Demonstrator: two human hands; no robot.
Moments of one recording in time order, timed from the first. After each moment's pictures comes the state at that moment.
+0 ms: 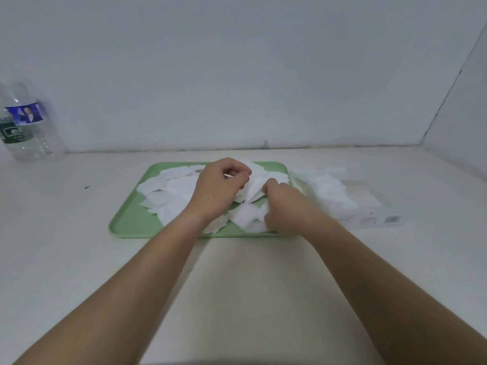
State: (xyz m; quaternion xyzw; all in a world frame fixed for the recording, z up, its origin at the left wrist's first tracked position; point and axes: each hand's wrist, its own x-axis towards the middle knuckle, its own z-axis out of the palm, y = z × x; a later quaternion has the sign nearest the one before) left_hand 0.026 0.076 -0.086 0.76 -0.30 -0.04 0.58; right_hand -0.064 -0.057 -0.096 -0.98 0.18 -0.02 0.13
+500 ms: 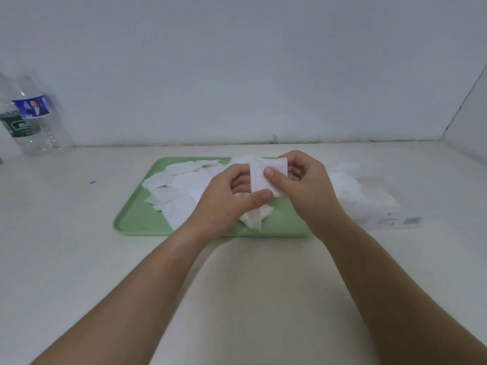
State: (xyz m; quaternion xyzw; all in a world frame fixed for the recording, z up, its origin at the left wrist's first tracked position) left_hand 0.011 0.092 -0.100 0.66 -0.35 -0.14 0.65; right_hand -0.073 -0.053 -0.086 -0.73 0.06 -0.31 0.61
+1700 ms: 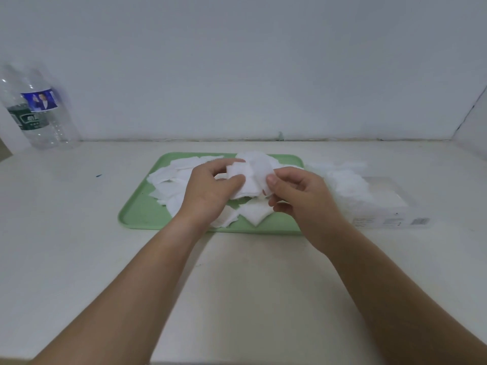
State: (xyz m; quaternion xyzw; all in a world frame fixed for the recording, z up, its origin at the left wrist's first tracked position) left_hand 0.020 0.103 -0.096 0.73 -0.24 -0.04 0.64; right_hand -0.082 -0.043 -0.100 -0.69 0.07 -0.20 0.69
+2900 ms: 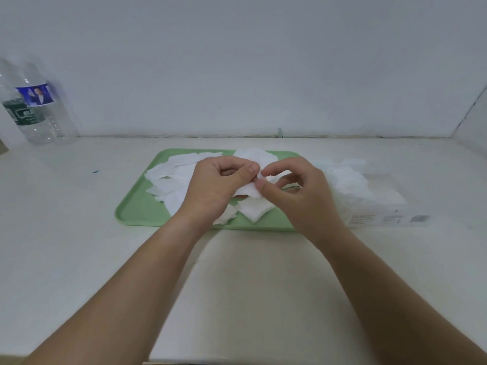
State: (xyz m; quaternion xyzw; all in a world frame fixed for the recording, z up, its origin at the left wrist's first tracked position) left_hand 0.006 0.101 -0.087 0.66 -0.29 -0.10 0.69; right_hand -0.082 -0.038 -0.104 -0.78 0.06 -0.33 0.53
